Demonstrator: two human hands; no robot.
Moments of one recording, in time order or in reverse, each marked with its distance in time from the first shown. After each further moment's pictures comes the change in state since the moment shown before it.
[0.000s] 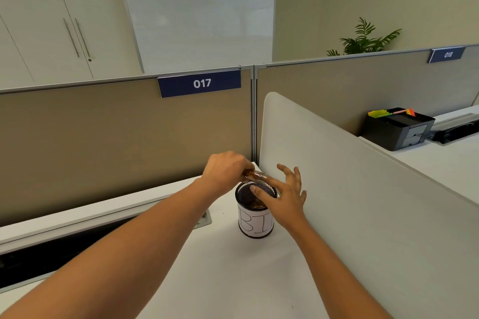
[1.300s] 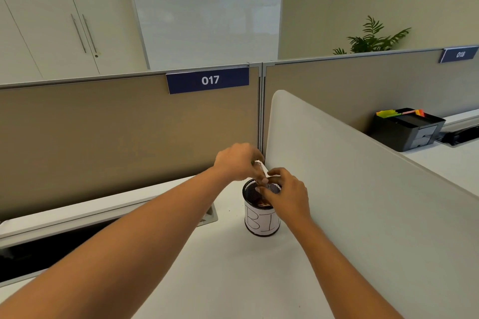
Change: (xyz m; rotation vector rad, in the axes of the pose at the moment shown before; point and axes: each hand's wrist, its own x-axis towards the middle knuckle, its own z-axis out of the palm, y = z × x) left_hand 0.009 0.003 -0.019 -0.389 -0.203 -0.260; right_hand -0.001 -0.022 -0.002 -0.058 0.052 -0.031
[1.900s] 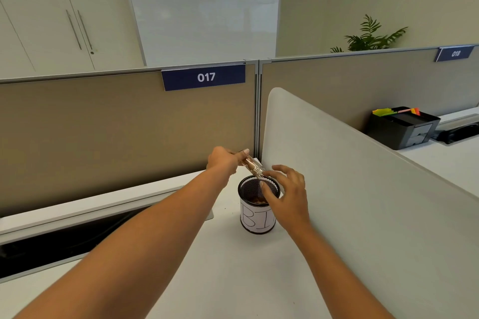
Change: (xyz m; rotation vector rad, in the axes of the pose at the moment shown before) left_hand 0.009 -0.013 0.023 -0.843 0.243 -0.493; right_hand -0.011 0.013 -0.002 0.063 0.107 -0.151
